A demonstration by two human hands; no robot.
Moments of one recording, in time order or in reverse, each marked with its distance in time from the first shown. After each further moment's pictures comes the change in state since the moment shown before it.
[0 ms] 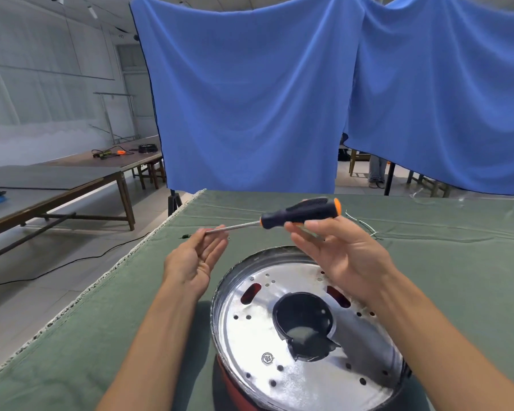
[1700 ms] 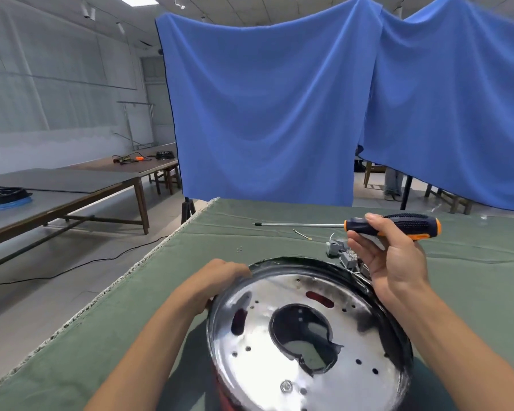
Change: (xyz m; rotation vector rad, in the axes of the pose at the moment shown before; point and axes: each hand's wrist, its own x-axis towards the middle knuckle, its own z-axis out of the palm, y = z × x) left_hand 0.004 0.002 -0.009 1.338 -0.173 -0.119; right_hand 0.013 -0.012 -0.029 -0.040 0.466 -0.336
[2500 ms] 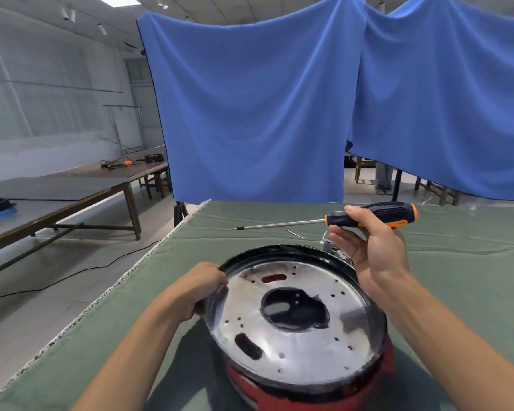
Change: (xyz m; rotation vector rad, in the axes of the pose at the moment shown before) left_hand 0.019 -0.010 -0.010 -0.008 -0.010 -0.032; right_hand 0.005 0.003 0.014 -0.013 -0.022 0.003
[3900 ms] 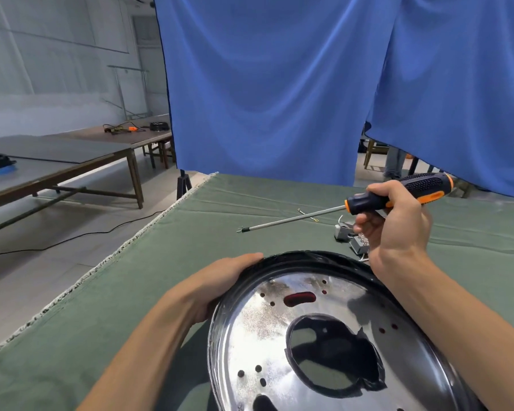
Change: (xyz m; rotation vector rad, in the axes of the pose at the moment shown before) left_hand -0.020 -0.006 0.024 -0.331 -0.236 -0.014; right_hand 0.013 0.016 0.021 -0.130 0.162 -0.130
